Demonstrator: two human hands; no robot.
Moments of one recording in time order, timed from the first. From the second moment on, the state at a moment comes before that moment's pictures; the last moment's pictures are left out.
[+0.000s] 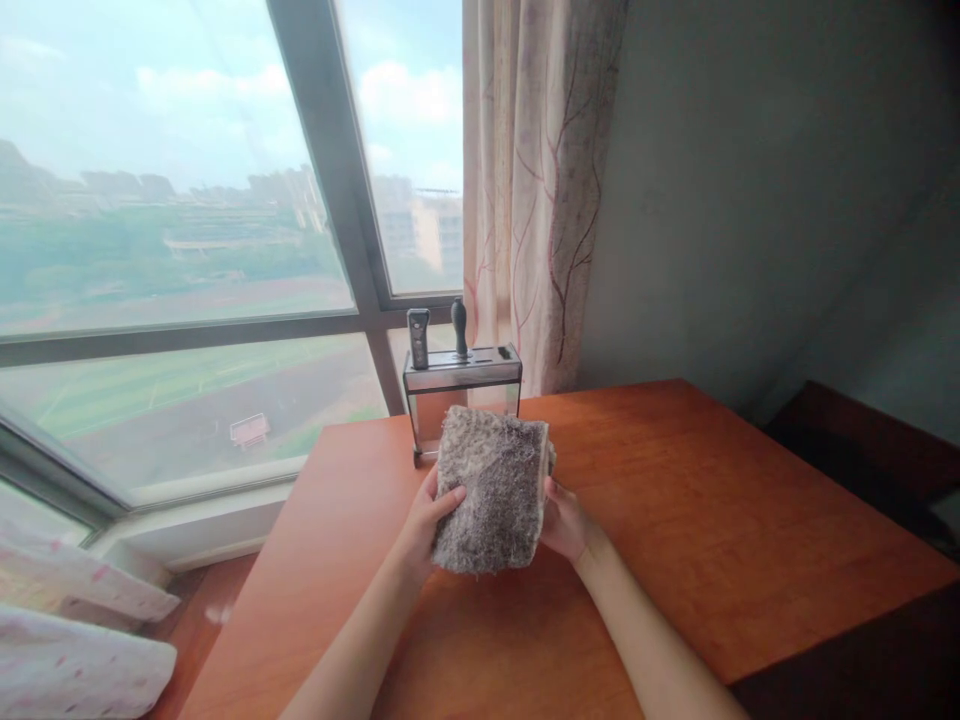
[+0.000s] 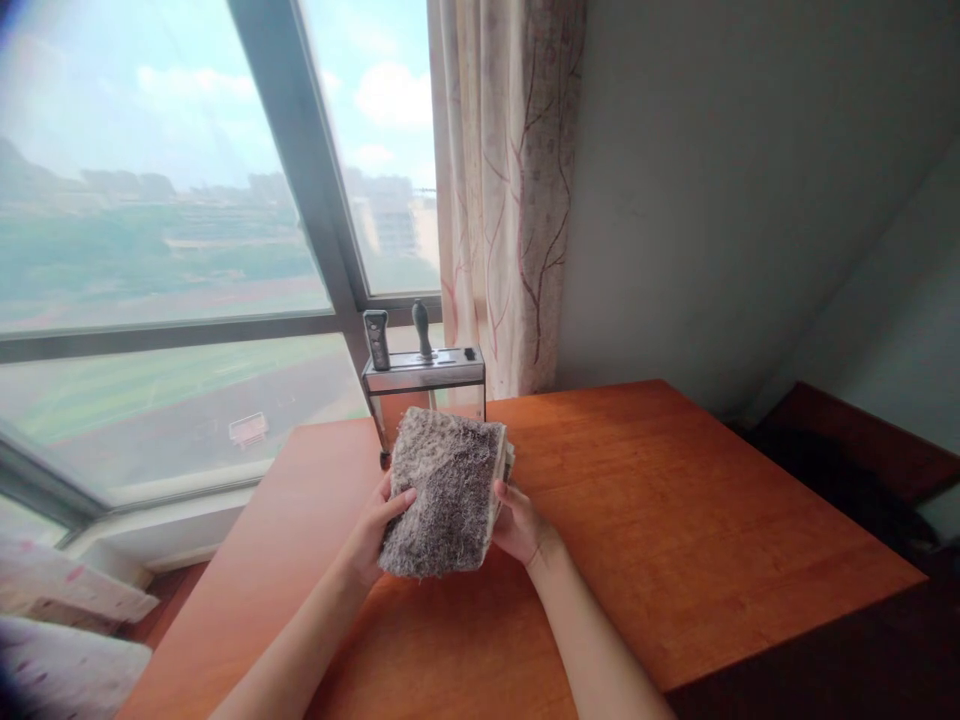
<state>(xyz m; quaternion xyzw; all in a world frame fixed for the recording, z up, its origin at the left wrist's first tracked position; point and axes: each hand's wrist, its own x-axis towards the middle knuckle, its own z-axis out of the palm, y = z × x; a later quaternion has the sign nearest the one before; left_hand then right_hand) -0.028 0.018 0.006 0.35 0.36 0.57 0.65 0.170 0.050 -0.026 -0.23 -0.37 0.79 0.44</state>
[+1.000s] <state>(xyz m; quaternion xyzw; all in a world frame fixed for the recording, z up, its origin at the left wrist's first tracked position) -0.091 0.099 0.103 0.55 0.54 0.62 0.10 0.161 0.053 -0.024 -0.23 -0.18 0.84 0.46</state>
